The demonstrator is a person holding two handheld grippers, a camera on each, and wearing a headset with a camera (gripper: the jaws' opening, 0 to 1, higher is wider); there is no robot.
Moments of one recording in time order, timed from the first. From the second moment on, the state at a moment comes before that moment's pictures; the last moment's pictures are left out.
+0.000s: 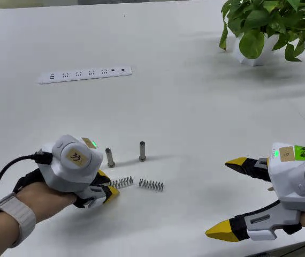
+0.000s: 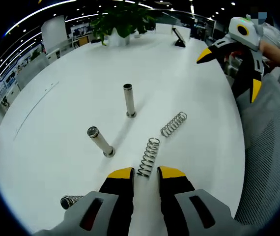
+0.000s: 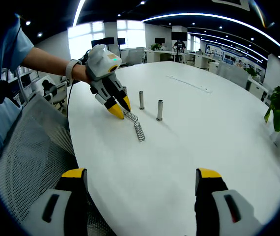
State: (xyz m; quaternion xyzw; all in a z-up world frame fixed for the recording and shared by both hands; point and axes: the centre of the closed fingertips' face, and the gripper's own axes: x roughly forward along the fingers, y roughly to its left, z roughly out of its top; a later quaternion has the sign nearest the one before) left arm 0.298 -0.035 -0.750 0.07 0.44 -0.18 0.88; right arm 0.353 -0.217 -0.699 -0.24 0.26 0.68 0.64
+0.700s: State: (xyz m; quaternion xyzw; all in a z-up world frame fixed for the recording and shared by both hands) left arm 0.295 -0.037 -0.753 0.14 0.49 -0.21 0.84; right arm 0.350 -0.216 -0.704 -0.24 0.26 0.69 0.63
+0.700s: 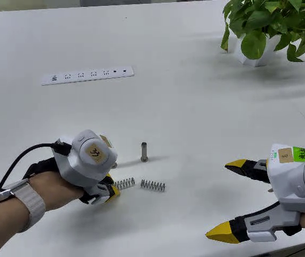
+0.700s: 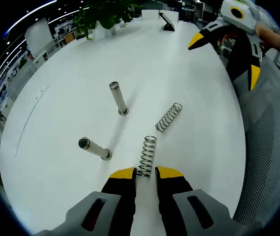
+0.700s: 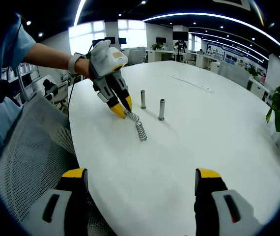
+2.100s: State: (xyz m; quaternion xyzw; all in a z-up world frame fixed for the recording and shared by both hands) left arm 0.241 -0.055 -0.730 0.03 0.41 -0.16 0.90; right arm 0.333 -0.189 -0.702 -0.24 0.26 0.71 0.60
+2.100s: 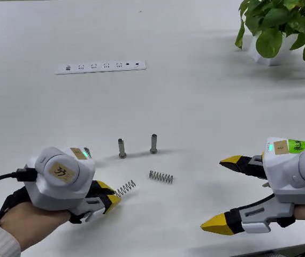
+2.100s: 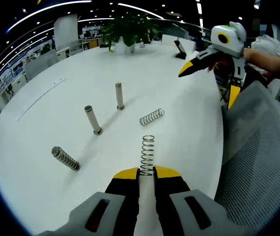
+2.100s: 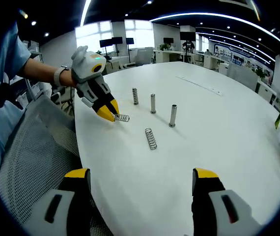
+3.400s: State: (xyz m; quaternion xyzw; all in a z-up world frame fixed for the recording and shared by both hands) left arm 0.212 -0.107 -0.689 0.03 0.31 -0.23 0.92; right arm 0.246 -0.127 -0.668 -0.25 0.24 0.84 0.43
